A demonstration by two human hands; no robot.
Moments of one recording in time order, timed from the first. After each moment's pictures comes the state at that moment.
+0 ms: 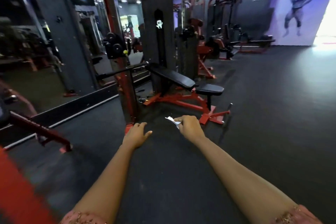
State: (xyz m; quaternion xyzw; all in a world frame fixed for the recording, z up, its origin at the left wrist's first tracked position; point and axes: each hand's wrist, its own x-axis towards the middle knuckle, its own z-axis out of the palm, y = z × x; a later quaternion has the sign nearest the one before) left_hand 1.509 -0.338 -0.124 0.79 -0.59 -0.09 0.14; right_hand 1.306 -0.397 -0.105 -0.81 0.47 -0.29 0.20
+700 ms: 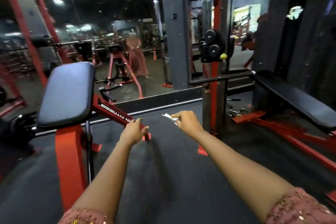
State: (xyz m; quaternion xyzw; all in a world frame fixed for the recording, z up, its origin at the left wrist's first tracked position) left_hand 1.818 -0.484 -0.097 0.94 -0.26 0.00 0.22; right_hand 1.702 -0.671 -0.080 -0.93 0.13 -0.20 0.28
